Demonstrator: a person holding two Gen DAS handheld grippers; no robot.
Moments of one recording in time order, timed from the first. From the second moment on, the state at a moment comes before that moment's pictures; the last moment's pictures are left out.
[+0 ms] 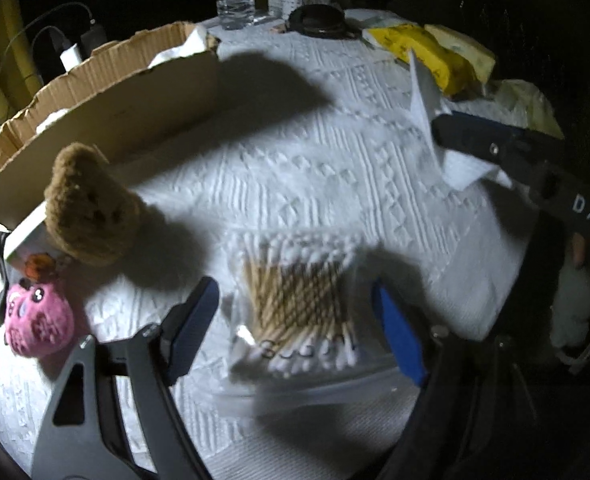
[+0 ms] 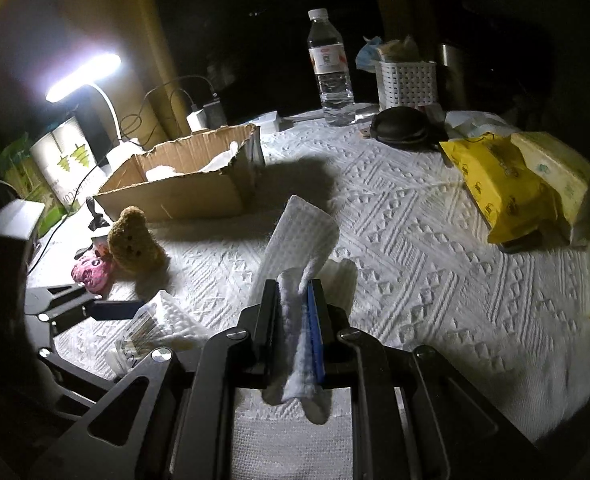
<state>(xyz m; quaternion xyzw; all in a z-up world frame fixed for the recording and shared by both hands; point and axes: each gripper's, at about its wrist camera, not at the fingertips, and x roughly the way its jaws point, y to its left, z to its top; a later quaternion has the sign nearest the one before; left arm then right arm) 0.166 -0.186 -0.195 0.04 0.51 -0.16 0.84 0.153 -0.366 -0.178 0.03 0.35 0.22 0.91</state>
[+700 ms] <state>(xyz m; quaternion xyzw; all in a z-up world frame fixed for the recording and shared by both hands) 0.164 -0.143 -0.153 0.01 0.47 -0.16 0.87 0.162 -0.329 -0.155 0.00 0.34 0.24 0.91</state>
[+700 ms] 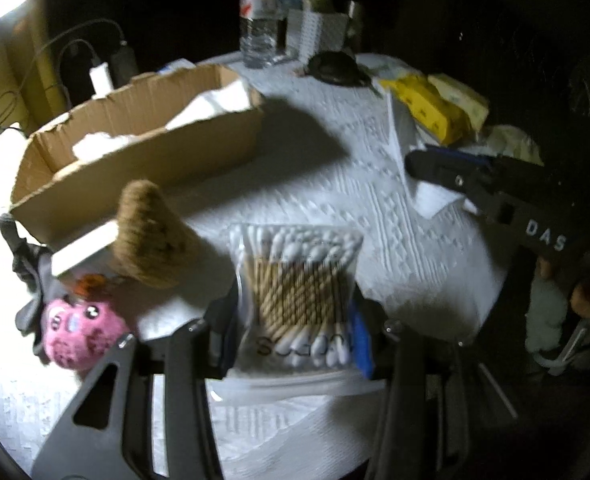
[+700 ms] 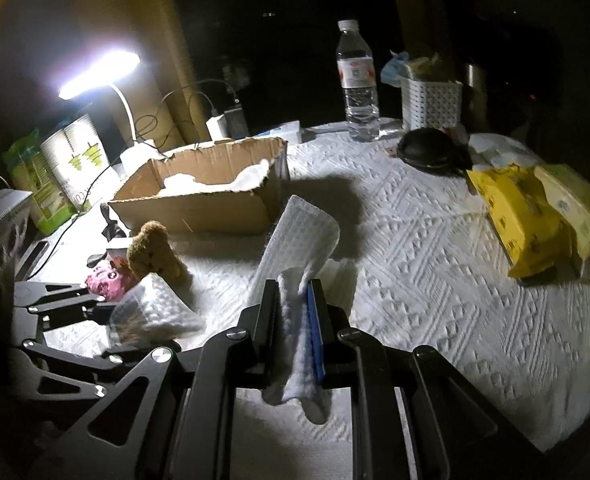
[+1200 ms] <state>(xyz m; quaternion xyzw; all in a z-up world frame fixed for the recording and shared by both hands) 0.174 -0.064 -0.114 -0.03 0.42 -0.12 0.90 0.182 -0.276 -0.128 -0.03 0.33 0.26 0.91</state>
